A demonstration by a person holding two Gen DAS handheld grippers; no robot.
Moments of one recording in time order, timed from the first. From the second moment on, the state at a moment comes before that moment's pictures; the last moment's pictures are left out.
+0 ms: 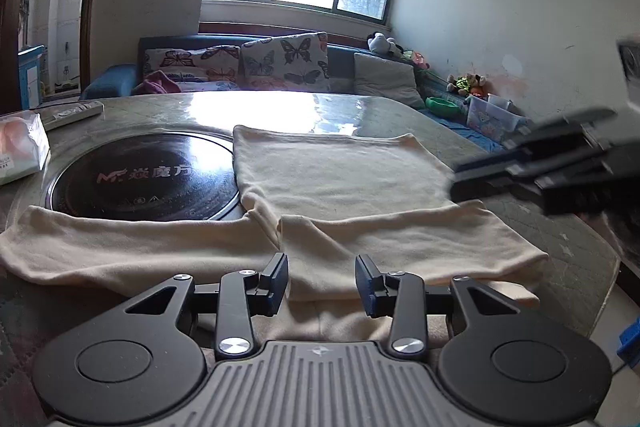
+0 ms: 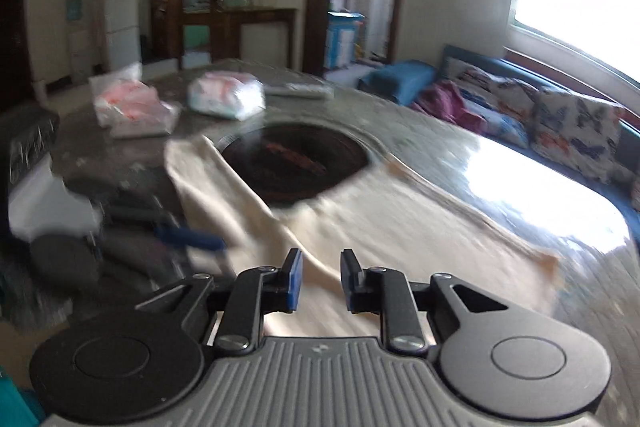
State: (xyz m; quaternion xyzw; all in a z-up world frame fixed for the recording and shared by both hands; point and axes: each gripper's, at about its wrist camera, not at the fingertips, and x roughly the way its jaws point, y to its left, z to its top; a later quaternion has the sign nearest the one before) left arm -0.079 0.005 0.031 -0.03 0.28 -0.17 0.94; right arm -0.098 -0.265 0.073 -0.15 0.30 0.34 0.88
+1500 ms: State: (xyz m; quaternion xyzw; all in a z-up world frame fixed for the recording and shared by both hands) left arm -0.049 0.062 0.031 -0.07 0.29 0.00 0.95; right arm -0.063 -0.309 0.024 -0.13 0.33 0.31 0.88
